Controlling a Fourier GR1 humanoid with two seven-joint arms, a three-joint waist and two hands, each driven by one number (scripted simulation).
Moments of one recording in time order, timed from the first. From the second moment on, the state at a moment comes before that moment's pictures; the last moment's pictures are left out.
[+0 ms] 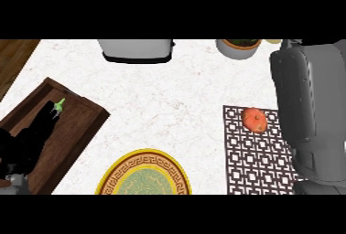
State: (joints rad) left arm -0.01 0.34 0.14 -1.41 0.11 -0.06 0.10; right arm -1.03 -0.11 -0.30 -1.17 1.48 -0.06 1.15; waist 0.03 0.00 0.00
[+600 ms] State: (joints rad) left arm 0.00 0.32 0.14 -1.41 0.10 -0.05 0.10; right arm -1.24 -0.19 -0.35 -1.07 1.69 -0.03 1.15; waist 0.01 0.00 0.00
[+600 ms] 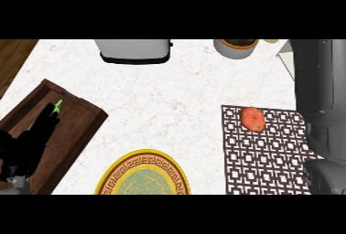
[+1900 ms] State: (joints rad) left arm 0.00 0.31 0.16 -1.42 0.09 -0.07 0.10; right arm -1.29 -0.50 -0.56 -0.73 1.76 -0.03 1.05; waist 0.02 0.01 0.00
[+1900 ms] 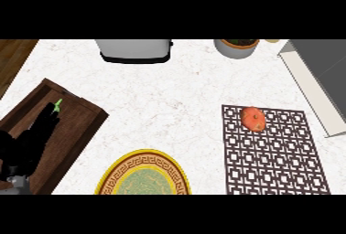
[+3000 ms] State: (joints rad) left arm 0.00 0.30 0.18 -1.42 0.08 -0.08 0.10; right arm -1.14 -0.61 -0.66 -0.64 1.63 -0.28 0.99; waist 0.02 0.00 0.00
